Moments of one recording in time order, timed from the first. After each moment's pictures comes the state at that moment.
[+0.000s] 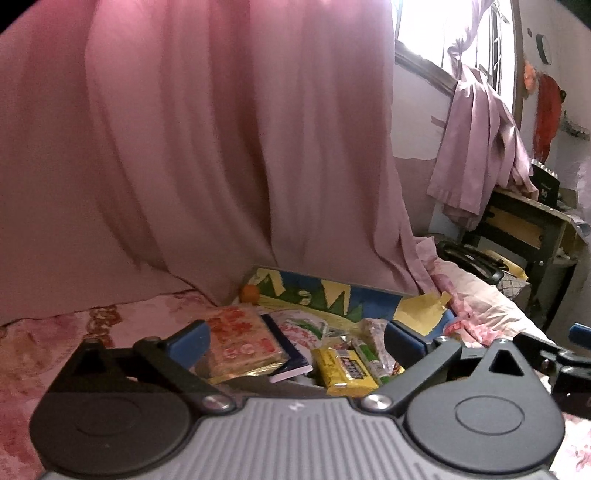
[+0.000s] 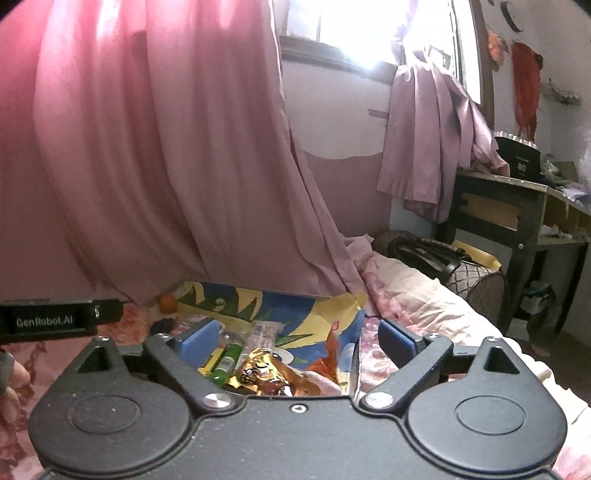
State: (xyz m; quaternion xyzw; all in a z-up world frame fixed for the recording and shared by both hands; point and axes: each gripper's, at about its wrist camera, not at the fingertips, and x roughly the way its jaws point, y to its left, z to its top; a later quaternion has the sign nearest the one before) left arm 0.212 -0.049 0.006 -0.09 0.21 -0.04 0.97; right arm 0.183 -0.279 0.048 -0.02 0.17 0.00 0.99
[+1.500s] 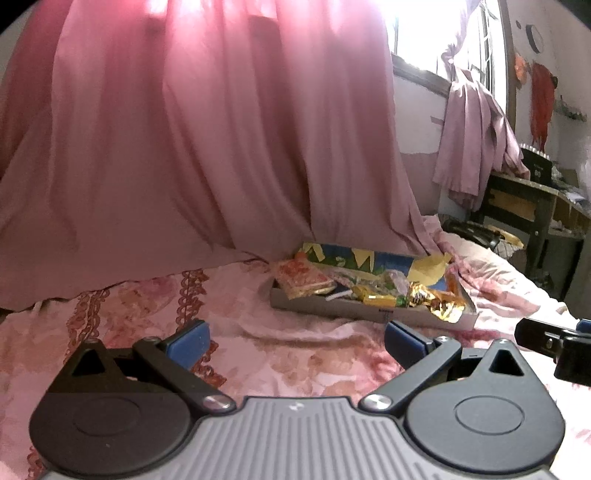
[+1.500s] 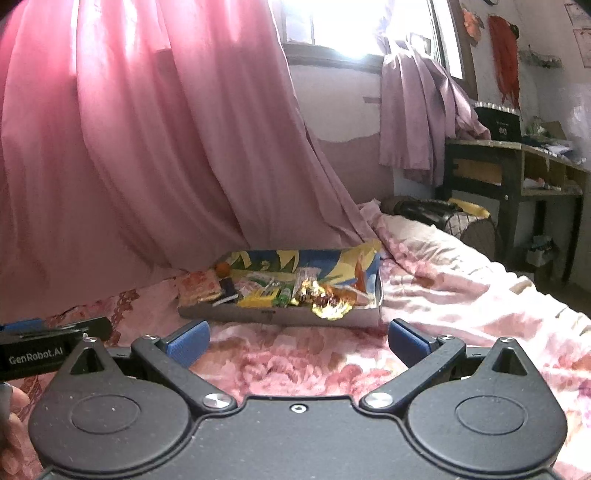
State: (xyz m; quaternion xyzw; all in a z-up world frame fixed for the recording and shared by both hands) left arm 0.046 -0.015 0.008 -0.05 0.21 0.00 0.98; right arm 0.034 -0.241 0.043 0.04 0.20 0.01 0.98
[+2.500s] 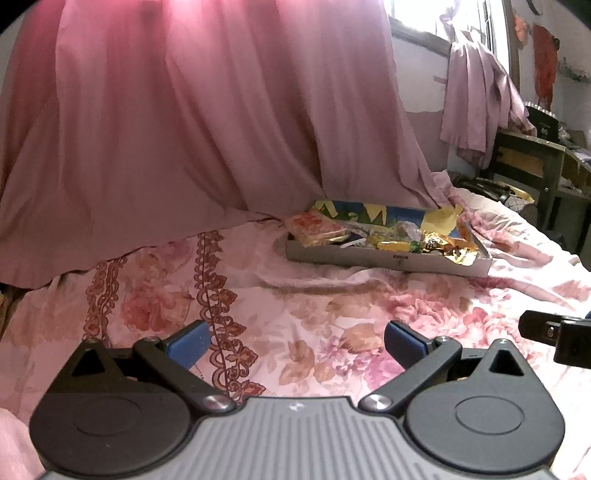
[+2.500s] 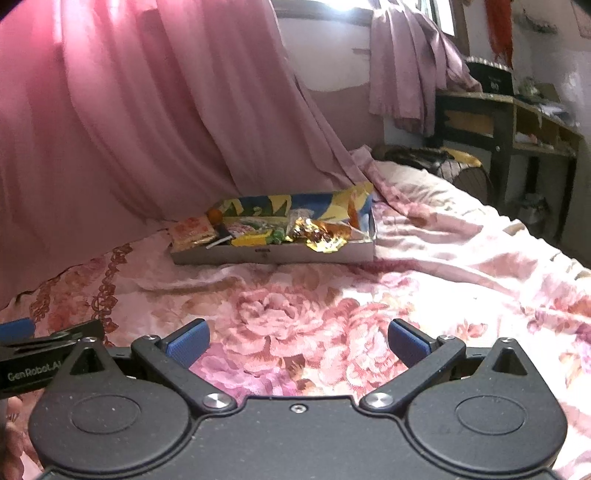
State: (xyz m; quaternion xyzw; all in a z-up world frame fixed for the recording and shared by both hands) left arm 0.027 -0.017 -0.015 -0.02 0.26 0.01 0.97; right arm 0.023 -0.235 0.016 0.05 0.27 -0.01 0.96
